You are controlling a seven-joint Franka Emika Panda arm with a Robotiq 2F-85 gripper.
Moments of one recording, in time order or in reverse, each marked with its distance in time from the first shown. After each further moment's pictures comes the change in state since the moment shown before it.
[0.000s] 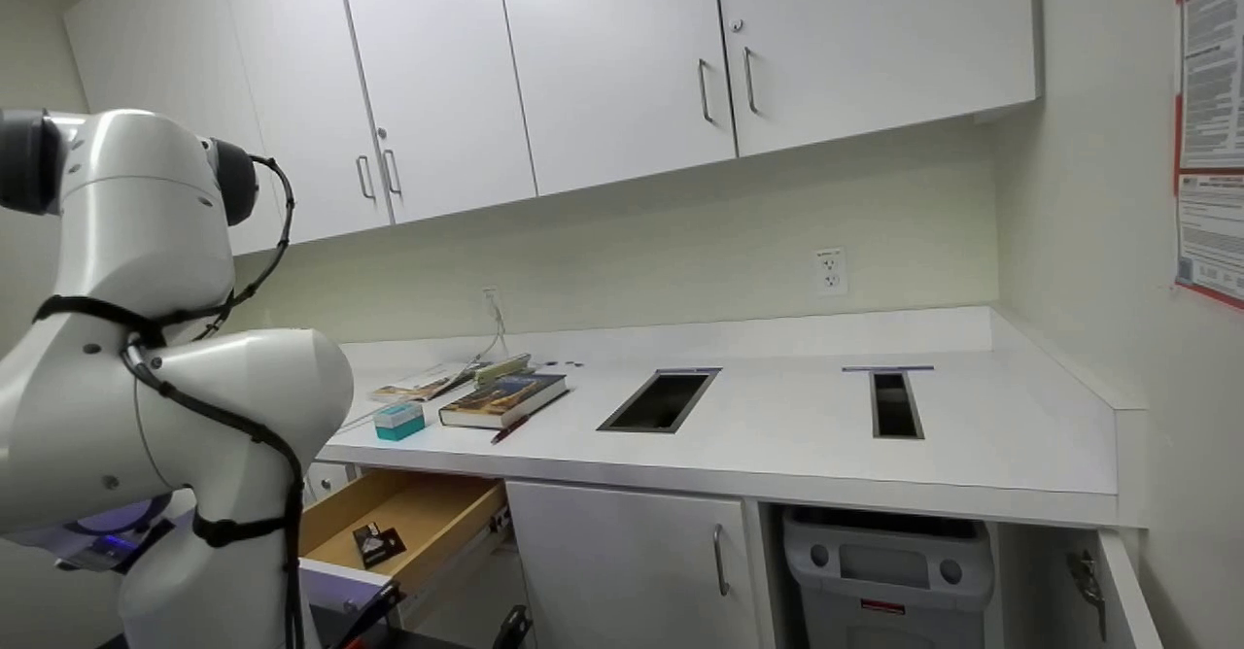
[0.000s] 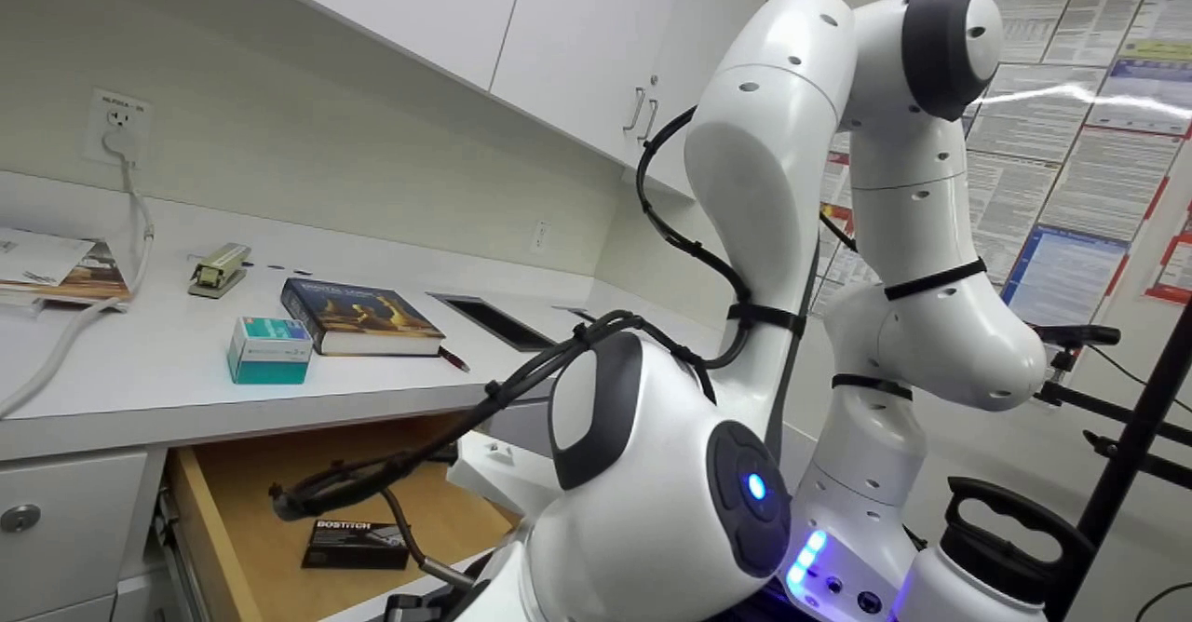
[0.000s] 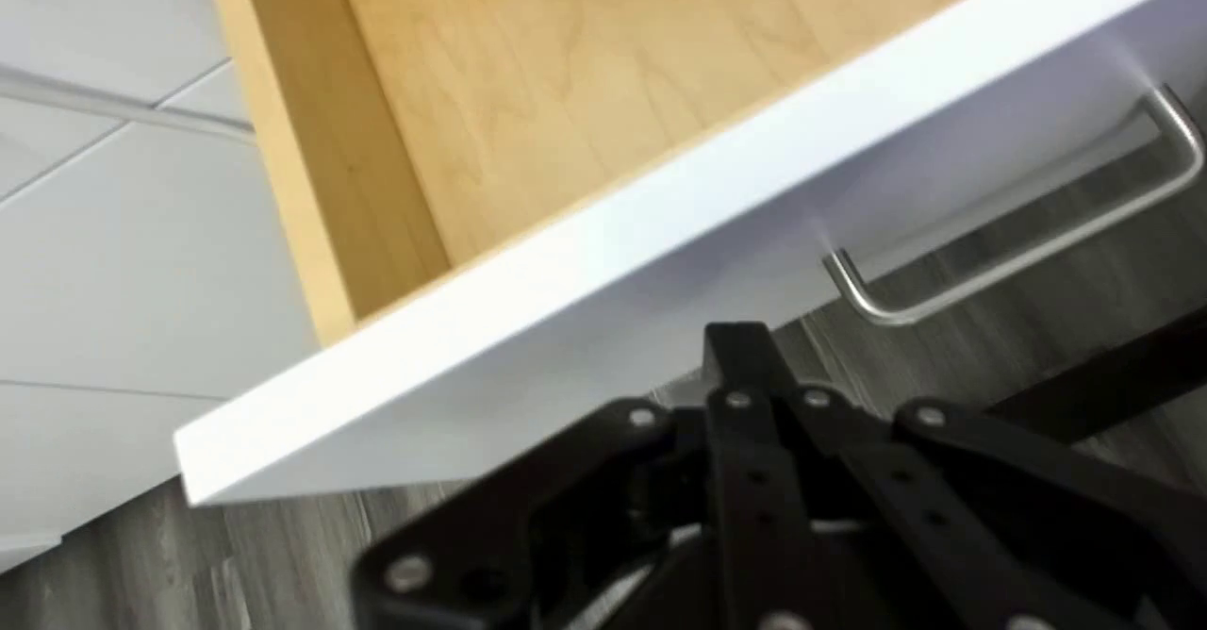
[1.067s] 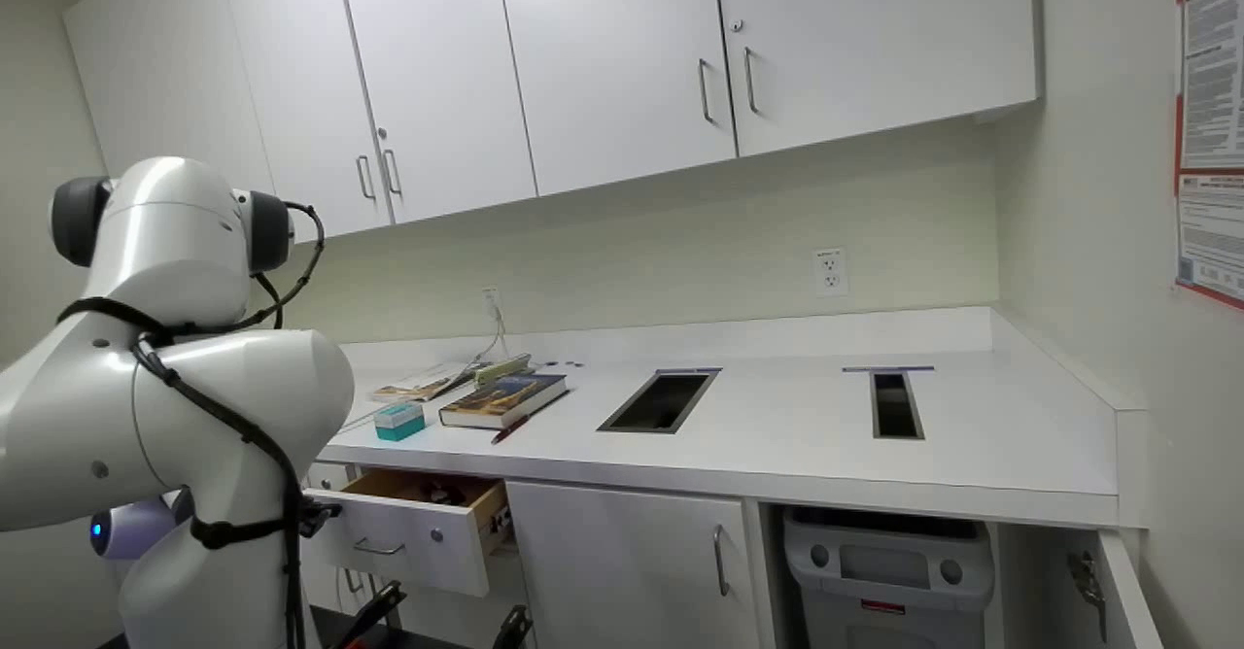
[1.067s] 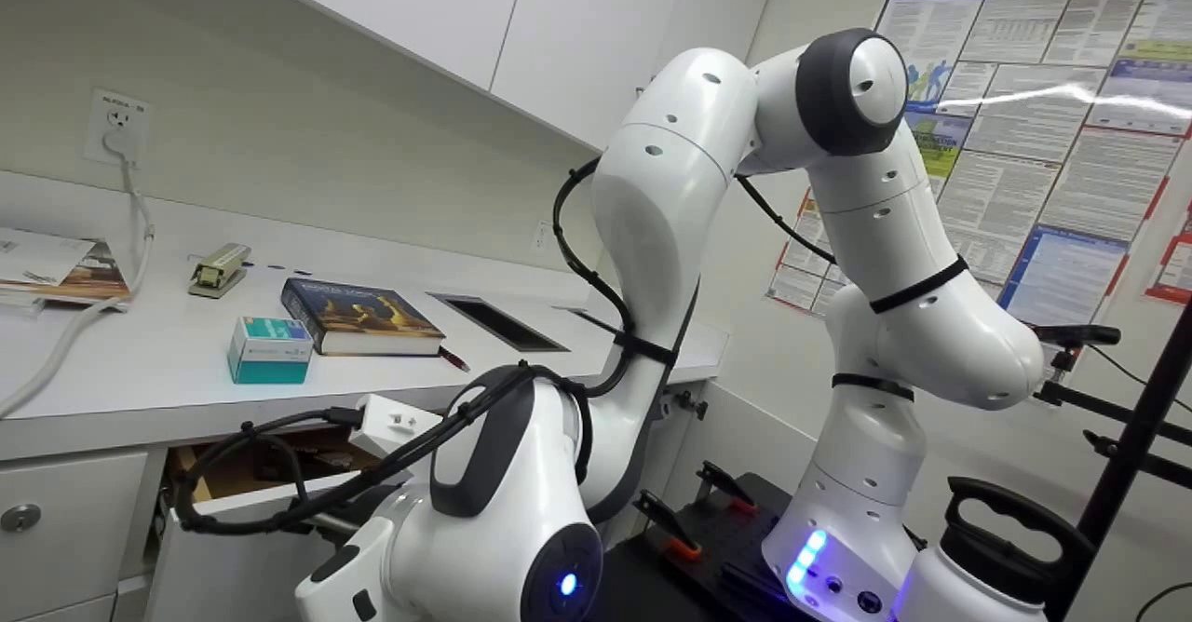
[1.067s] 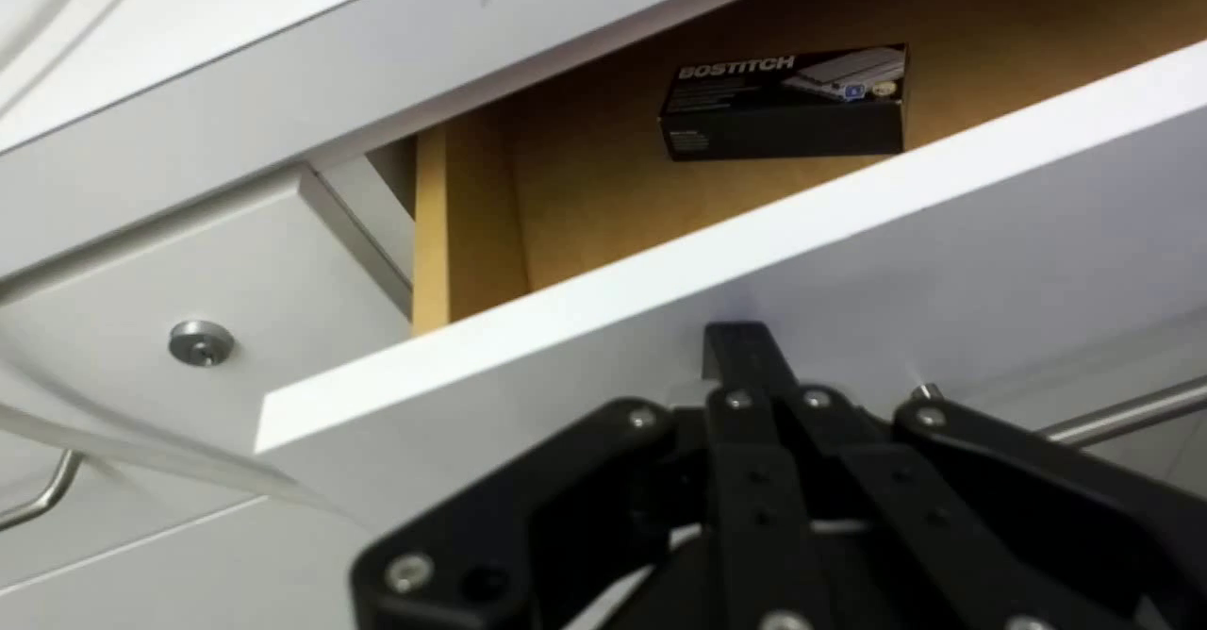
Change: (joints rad) arm -0.048 0.216 -0.100 0.216 -0.415 -0.365 0.019
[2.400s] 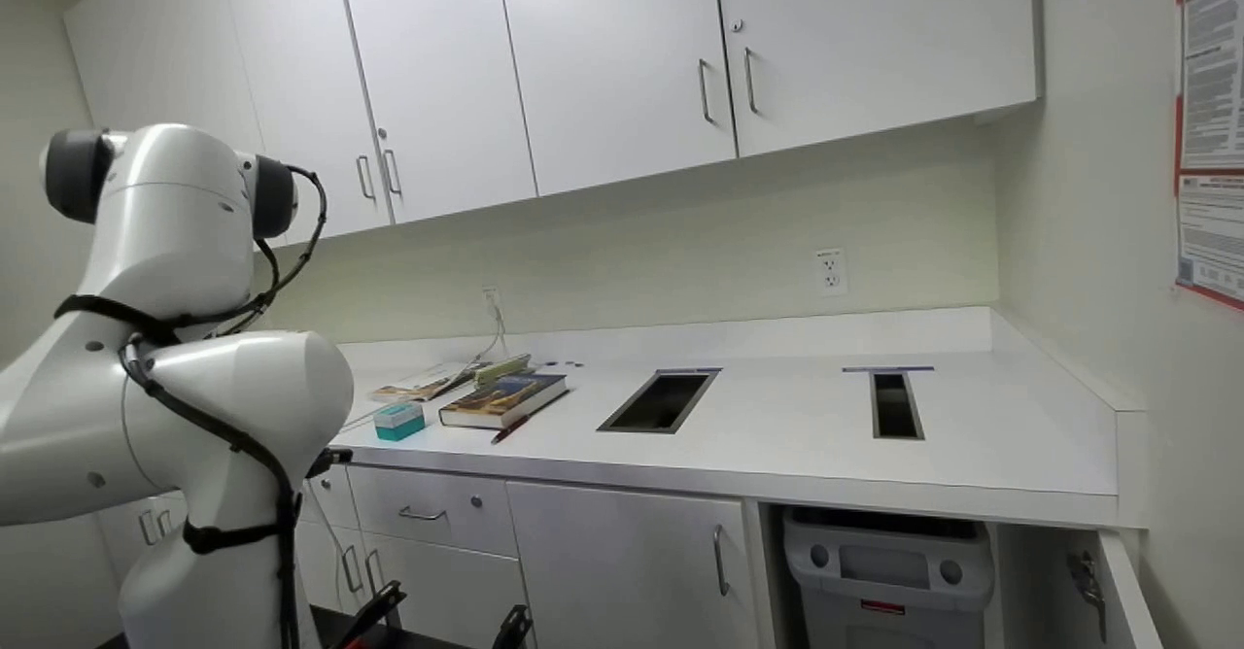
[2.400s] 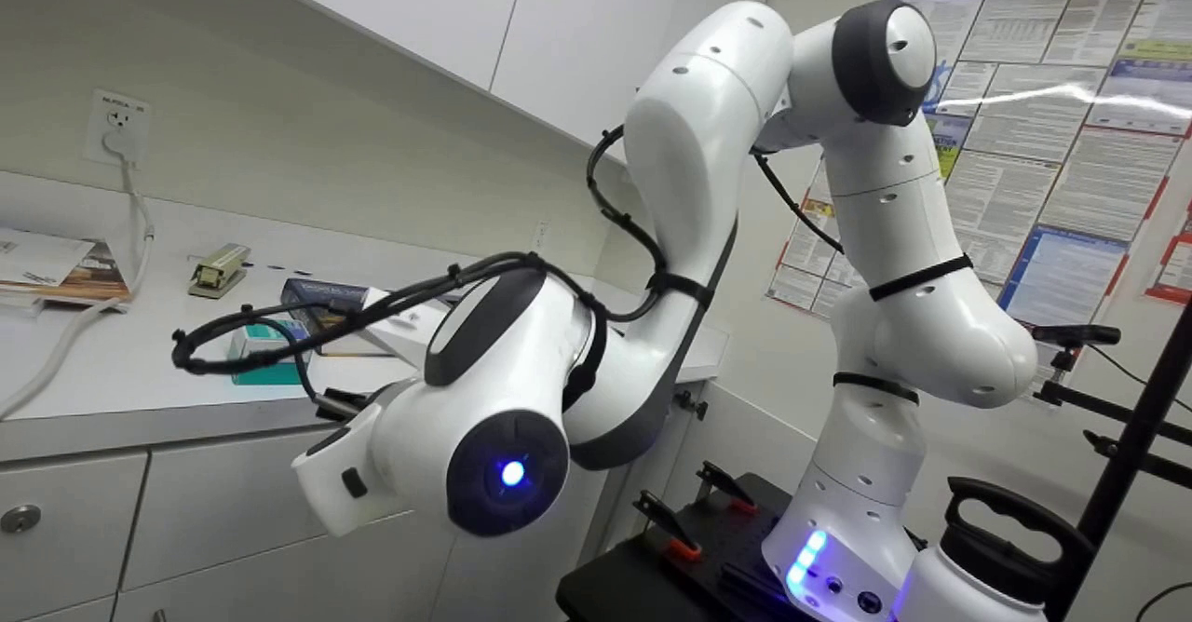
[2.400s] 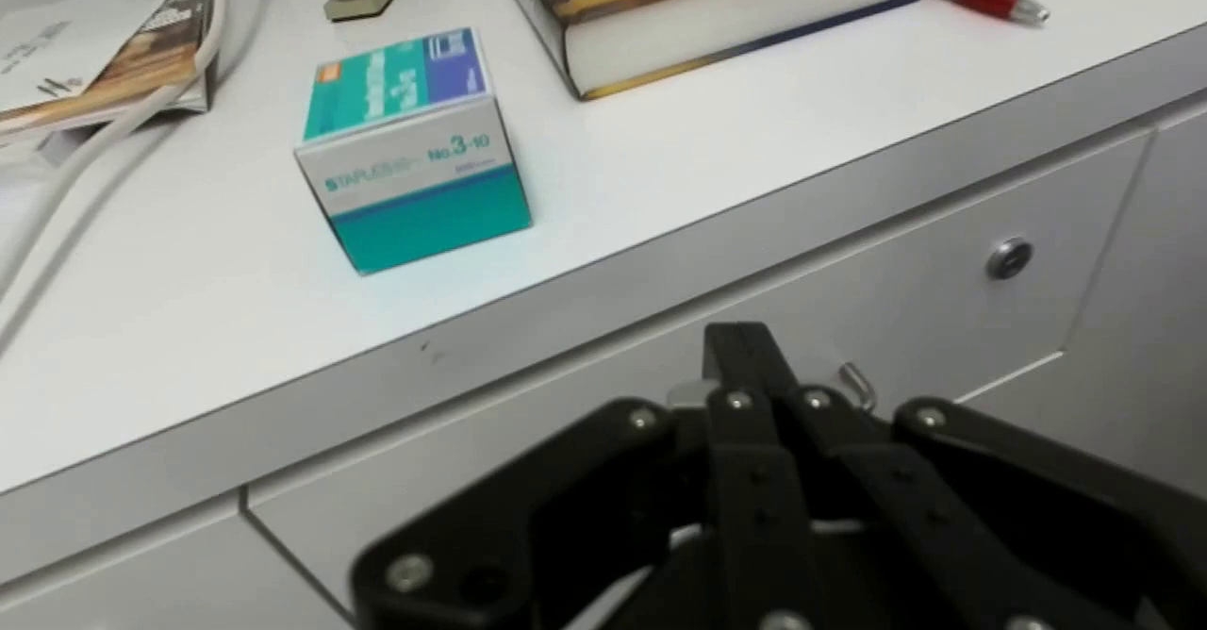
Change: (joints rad) arm -0.109 -0.161 0.147 -0.021 0.294 -0.231 -0.298
